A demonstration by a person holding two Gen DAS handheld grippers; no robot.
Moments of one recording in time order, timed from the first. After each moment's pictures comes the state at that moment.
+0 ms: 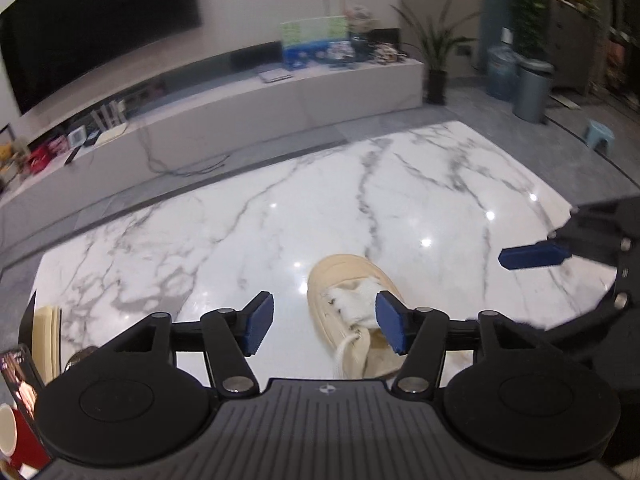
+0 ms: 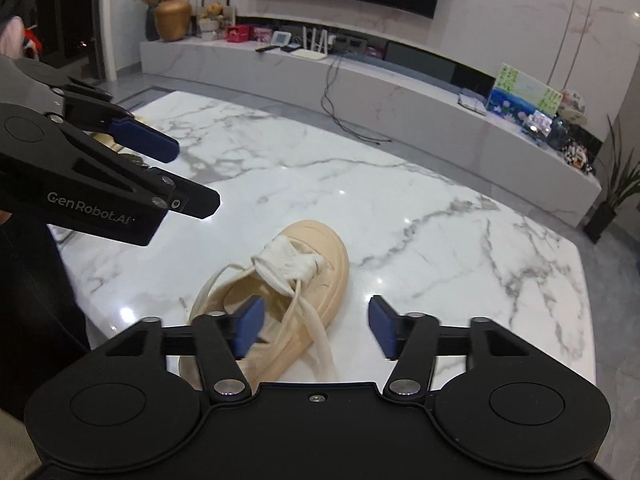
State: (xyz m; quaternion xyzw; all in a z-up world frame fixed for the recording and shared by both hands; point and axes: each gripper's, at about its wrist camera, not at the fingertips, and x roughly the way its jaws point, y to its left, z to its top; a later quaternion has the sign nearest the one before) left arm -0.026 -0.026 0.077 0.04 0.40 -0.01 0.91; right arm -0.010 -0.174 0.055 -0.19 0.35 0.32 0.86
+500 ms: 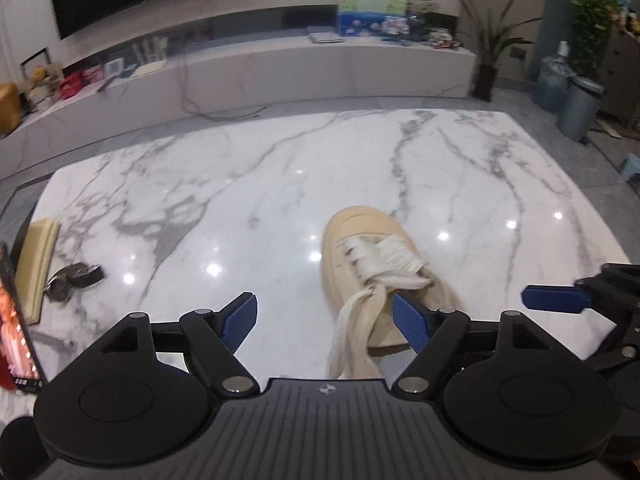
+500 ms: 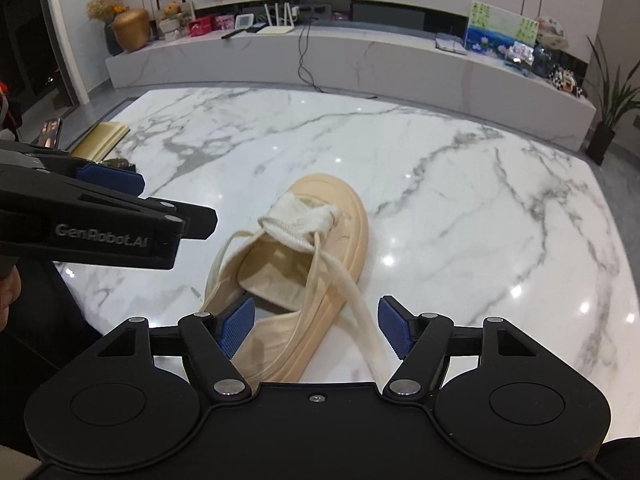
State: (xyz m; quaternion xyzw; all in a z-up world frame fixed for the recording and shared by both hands) left arm -0.035 -0.012 0.034 -0.02 0.44 0.06 0.90; right arm -0.016 -0.177 0.019 -0.11 0.42 0.30 0.85
